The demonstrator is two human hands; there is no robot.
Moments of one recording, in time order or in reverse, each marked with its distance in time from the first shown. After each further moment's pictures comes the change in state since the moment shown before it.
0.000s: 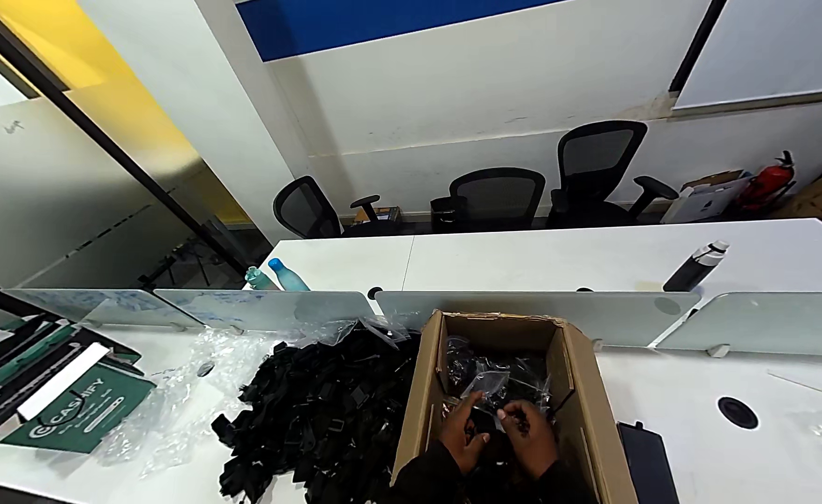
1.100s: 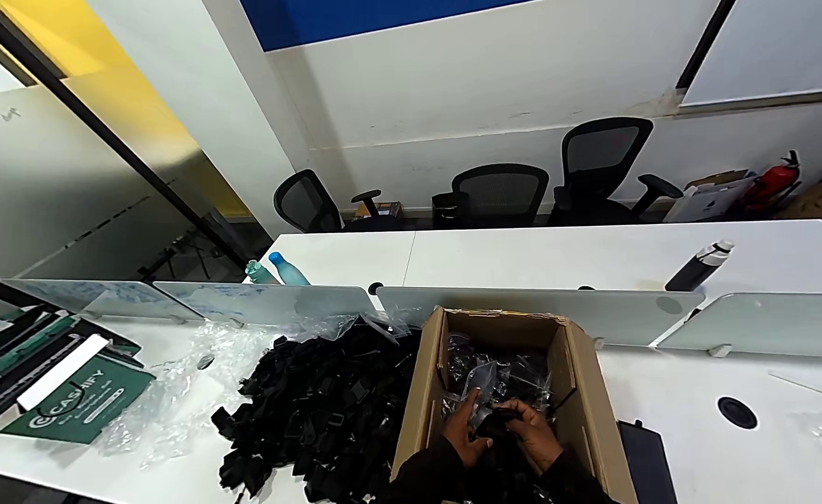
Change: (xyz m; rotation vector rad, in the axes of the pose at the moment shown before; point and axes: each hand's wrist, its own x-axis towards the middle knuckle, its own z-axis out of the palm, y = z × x) left_hand 0.001 0.013 -0.002 0.026 -0.125 -0.266; right_hand 0.007 0.002 0.003 0.728 -0.150 0.271
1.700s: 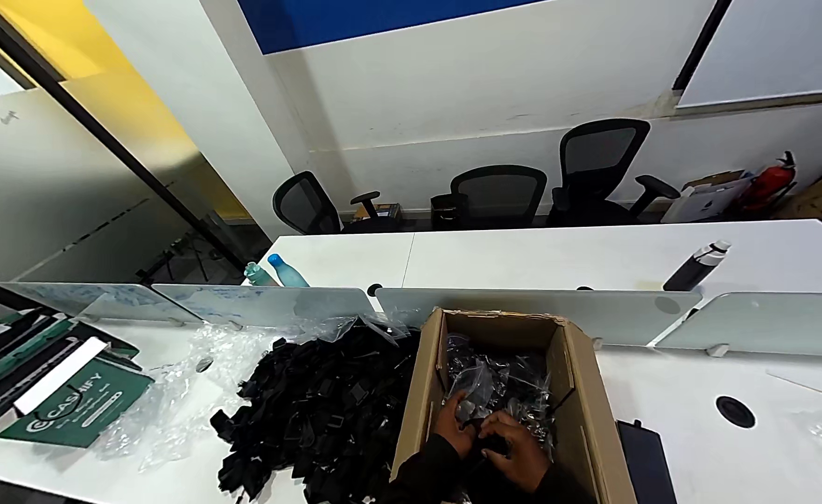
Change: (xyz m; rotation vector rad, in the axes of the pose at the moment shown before) left_hand 0.005 -0.004 -0.004 -0.103 0.236 -0.122; right_hand -0.011 0.012 0.004 -0.810 -0.297 -0.531
